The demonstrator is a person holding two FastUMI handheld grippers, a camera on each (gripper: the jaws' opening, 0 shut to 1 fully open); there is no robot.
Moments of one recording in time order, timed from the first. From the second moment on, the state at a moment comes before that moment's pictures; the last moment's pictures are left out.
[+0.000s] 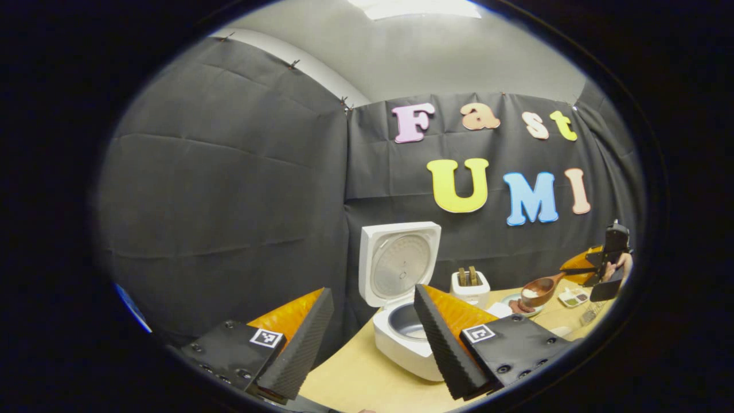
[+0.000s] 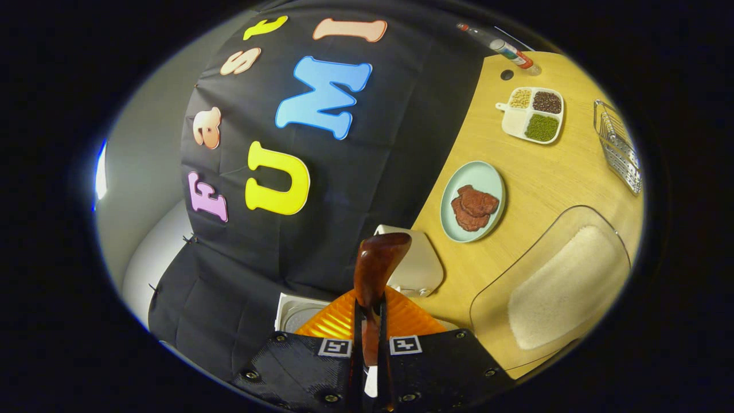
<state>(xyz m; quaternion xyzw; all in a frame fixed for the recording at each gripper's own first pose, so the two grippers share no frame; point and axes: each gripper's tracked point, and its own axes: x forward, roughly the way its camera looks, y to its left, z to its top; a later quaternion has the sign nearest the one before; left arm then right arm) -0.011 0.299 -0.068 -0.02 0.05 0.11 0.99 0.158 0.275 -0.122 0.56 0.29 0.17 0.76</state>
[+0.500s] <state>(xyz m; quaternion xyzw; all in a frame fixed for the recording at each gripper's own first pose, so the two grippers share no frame) -0.049 0.353 -0.086 -0.04 0.06 0.16 0.98 0.167 0.394 -0.110 0.52 0.31 0.23 0.77</state>
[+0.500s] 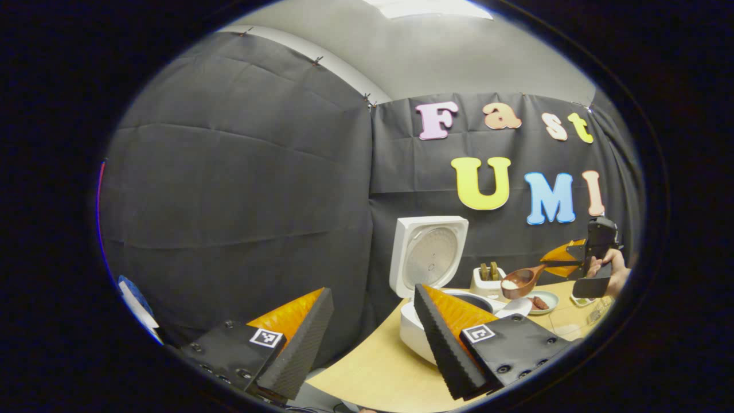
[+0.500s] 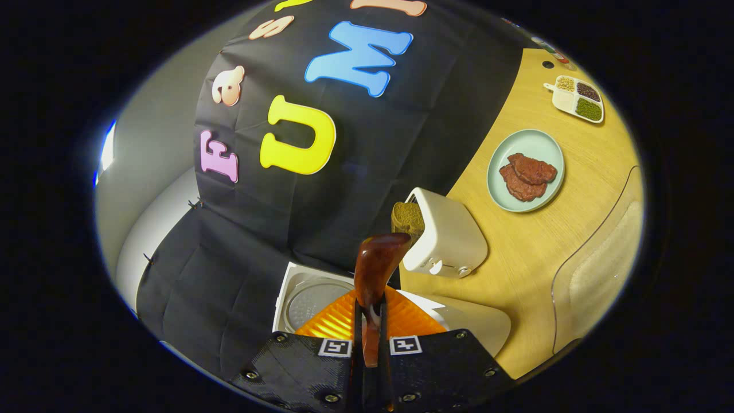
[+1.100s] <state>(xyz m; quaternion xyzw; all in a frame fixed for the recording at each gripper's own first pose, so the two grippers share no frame) -0.105 0.409 -0.108 -0.04 0.09 0.23 0.97 0.170 0.515 -0.125 0.35 0.30 0.28 0.84</state>
